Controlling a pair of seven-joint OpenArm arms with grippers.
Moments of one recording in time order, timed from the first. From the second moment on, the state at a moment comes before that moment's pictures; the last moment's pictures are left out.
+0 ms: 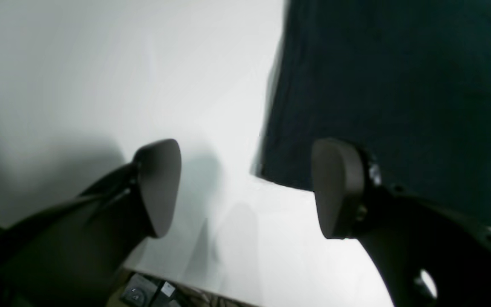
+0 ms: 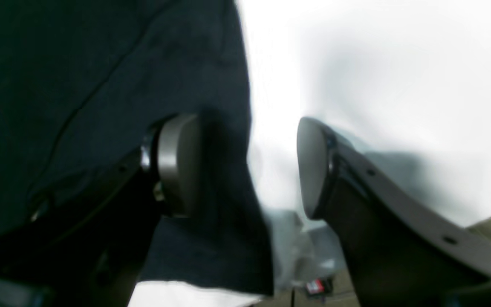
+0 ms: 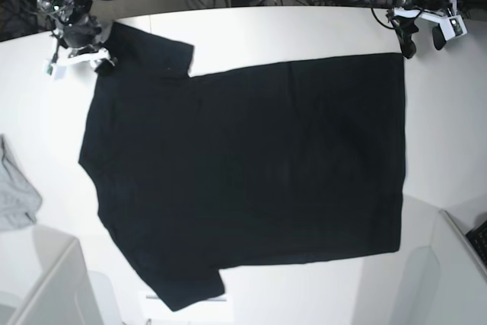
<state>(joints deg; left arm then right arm) 51.2 -18.5 -20.1 103.4 -38.5 0.5 1.5 -26.8 3.8 25.2 98.9 33.8 0.0 -42.1</state>
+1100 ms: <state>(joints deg) 36.2 -15.7 -15.3 93.9 -38.3 0.8 11.7 -27.6 4.0 19.1 99.1 35.0 0.4 -44.5</state>
